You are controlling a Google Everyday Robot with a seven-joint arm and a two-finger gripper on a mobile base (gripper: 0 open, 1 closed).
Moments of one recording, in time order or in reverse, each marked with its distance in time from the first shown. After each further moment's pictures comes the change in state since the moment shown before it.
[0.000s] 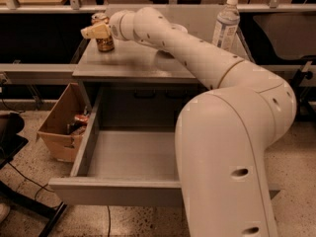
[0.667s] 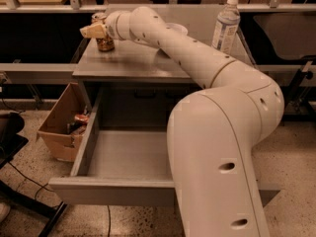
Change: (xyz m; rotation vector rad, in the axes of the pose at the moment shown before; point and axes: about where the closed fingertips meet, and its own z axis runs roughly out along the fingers) arm 0.002 0.007 0.017 -0.027 0.009 -0.031
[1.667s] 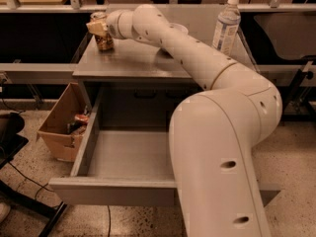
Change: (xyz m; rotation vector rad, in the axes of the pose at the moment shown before) arm -0.004 -0.003 -0.005 -0.038 -0.006 0.007
